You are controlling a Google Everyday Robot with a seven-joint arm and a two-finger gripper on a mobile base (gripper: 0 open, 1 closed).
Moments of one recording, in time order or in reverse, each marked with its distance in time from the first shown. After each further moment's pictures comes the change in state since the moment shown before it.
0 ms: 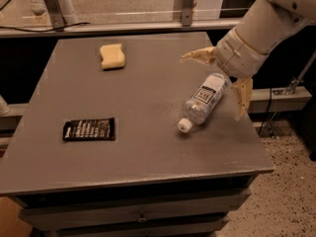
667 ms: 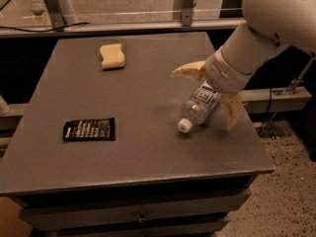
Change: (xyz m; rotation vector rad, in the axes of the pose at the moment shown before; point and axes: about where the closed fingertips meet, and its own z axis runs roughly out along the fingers) arm -0.002 0.007 0.034 0.008 0.082 -0.122
